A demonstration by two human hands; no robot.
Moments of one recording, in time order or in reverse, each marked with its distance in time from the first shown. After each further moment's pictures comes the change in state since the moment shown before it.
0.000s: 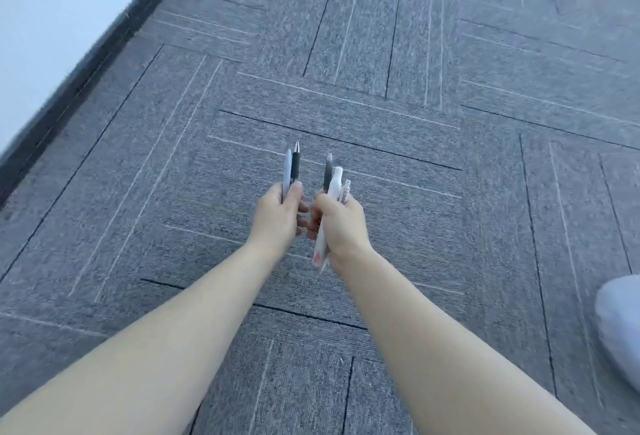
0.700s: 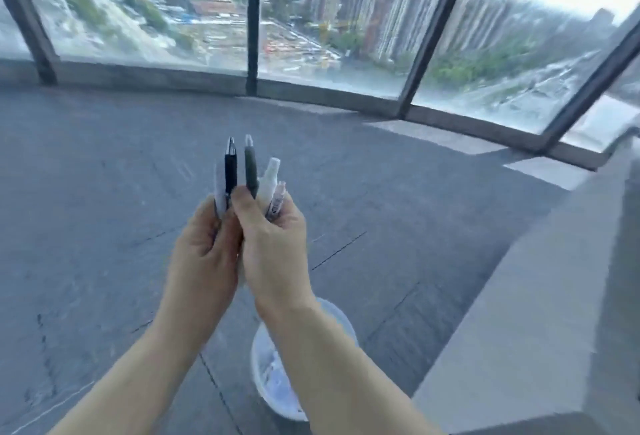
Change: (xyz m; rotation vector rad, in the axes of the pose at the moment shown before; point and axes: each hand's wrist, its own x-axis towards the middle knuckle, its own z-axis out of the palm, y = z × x) left_hand -0.357 0.563 0.345 -0.144 -0.850 0.603; right_hand -0.349 -0.517 -0.383 0.512 0.569 -0.739
